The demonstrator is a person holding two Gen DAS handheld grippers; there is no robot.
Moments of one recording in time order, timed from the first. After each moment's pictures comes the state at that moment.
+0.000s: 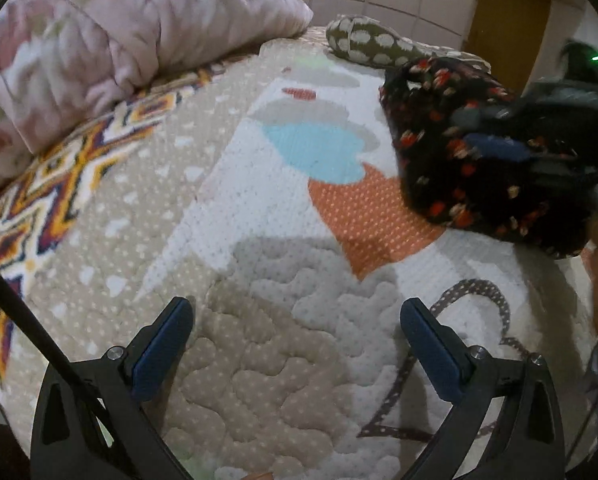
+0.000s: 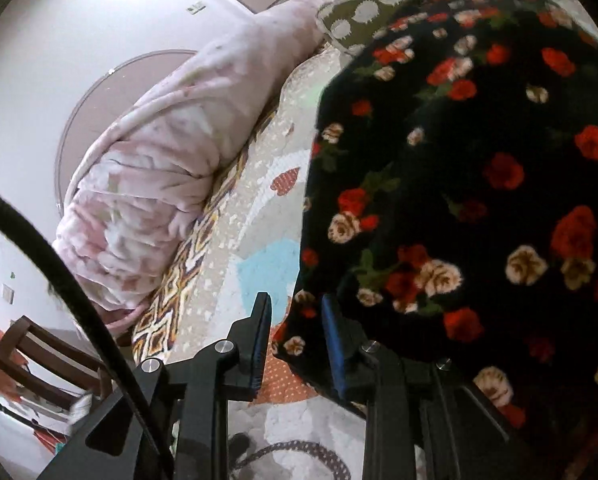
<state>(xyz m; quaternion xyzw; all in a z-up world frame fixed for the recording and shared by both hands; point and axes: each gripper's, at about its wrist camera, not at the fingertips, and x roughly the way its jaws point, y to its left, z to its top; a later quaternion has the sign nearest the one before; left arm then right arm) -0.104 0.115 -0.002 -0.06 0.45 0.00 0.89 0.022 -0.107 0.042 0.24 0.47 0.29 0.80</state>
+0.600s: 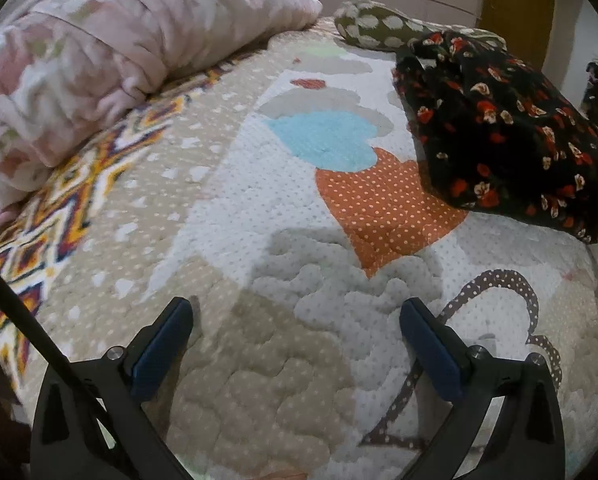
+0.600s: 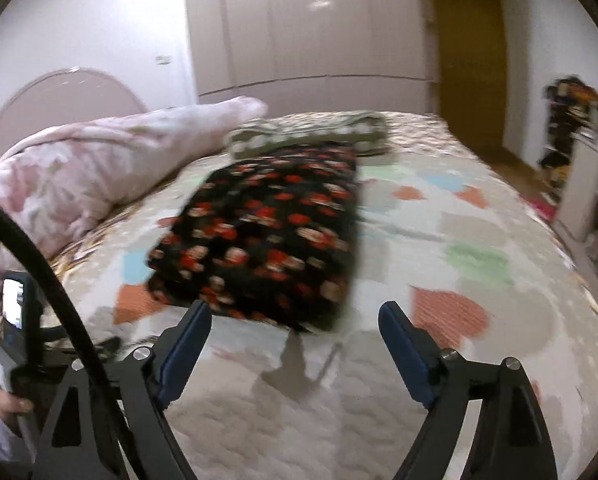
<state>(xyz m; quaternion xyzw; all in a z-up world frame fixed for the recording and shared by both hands) -0.103 0.096 0.001 0.00 0.46 0.06 0.89 -0.169 -0.200 0.097 0.04 0.31 0.02 0.95</state>
